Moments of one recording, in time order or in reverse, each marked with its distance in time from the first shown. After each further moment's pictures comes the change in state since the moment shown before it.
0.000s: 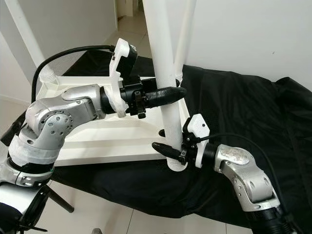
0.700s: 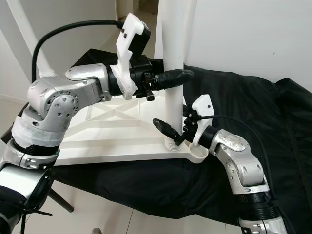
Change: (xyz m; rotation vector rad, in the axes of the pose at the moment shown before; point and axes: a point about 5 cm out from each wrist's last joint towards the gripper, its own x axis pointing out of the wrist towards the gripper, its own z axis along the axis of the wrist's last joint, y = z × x) left arm 0.021 0.026 0.024 0.081 0.093 0.192; right arm 0.015 -0.041 0.014 -0.021 -0.099 -0.348
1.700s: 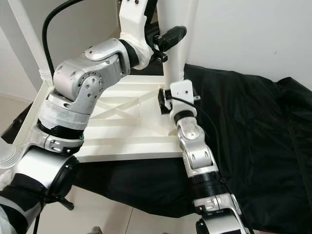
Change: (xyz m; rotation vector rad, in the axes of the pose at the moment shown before) left arm 0.030 0.020 0.026 0.074 -0.141 0.372; right arm 0.058 0.004 0.011 -0.154 -0.110 -0.648
